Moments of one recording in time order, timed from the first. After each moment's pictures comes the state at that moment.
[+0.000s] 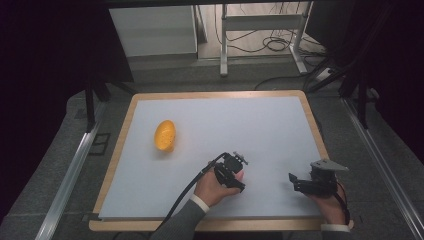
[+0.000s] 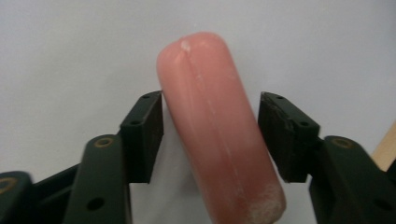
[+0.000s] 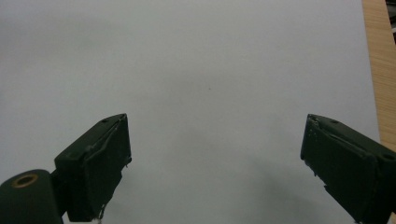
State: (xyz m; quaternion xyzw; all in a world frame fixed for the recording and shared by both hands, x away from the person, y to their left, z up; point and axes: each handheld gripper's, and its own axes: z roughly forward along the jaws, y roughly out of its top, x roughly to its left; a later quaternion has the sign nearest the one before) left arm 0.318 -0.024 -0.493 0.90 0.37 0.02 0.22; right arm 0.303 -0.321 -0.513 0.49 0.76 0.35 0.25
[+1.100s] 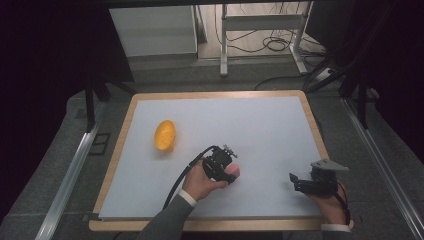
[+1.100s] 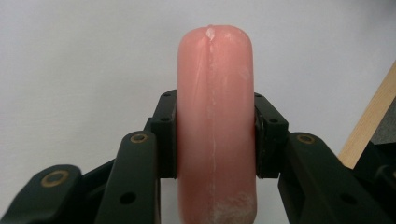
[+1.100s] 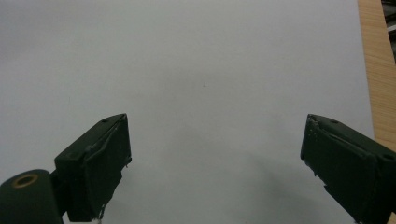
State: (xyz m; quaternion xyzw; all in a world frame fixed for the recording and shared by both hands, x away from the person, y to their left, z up) left arm 0.324 0.012 -0.469 0.90 0.35 0.01 0.26; right arm 0.303 -0.322 -0.514 0.49 0.76 0.35 0.25
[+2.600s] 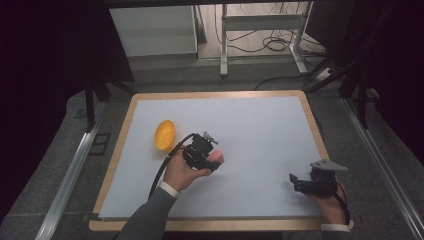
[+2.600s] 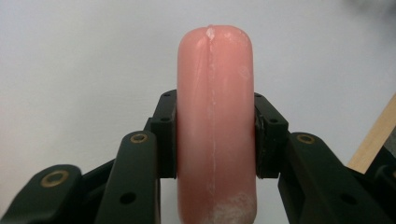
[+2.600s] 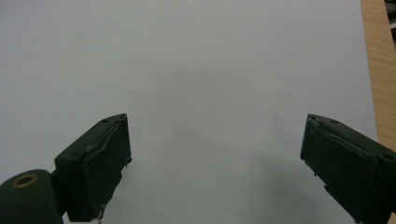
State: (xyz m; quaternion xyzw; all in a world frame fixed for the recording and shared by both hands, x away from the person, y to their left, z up) left arm 0.333 0.063 -0.436 0.88 0.38 0.05 0.27; right arm 0.304 -0.322 -0.516 0.49 0.76 0.34 0.25
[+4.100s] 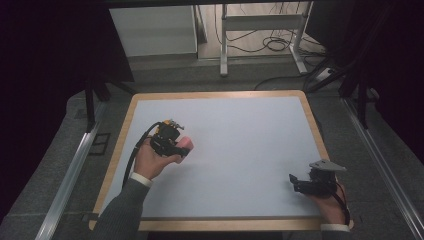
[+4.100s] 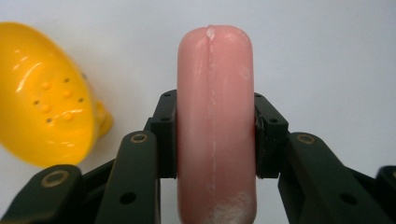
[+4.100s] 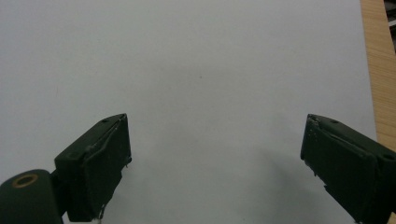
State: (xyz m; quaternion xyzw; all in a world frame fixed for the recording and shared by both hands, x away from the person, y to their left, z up) left arm 0.352 0.150 -0.423 0.85 0.45 0.09 0.26; right arm 0.305 -0.322 -0.519 0.49 0.77 0.33 0.25
